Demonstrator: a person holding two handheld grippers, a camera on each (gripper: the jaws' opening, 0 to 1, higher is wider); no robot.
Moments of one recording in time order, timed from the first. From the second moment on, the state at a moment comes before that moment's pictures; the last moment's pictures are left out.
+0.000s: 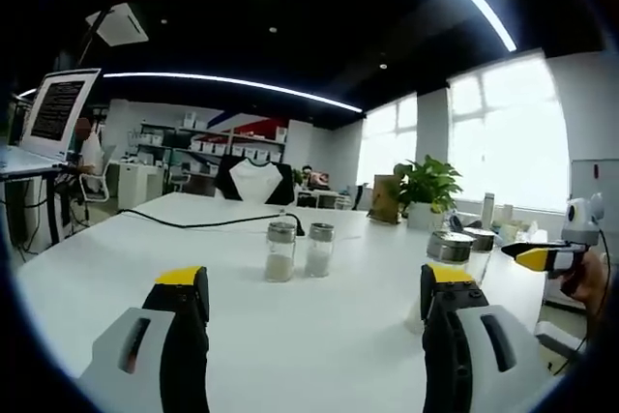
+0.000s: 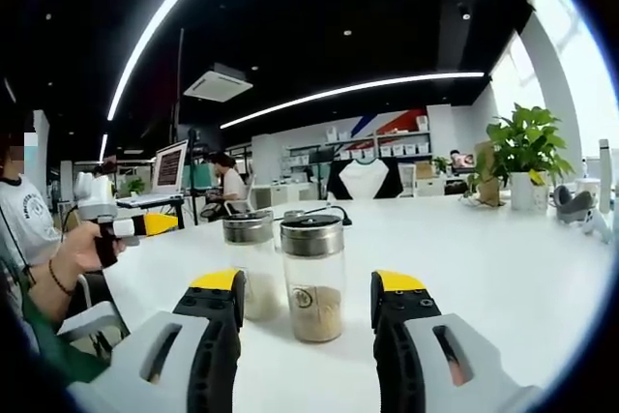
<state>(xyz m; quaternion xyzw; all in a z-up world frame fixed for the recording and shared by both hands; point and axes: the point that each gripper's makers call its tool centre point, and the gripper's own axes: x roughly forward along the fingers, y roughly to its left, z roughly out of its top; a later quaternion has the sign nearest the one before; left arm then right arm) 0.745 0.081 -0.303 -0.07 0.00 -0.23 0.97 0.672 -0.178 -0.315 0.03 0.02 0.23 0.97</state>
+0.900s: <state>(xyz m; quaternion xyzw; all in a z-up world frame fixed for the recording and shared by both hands) 0.796 0.001 -0.285 -0.03 -0.02 -0.31 0.95 0.668 -0.191 -0.305 0.03 0.01 0.22 0.98</state>
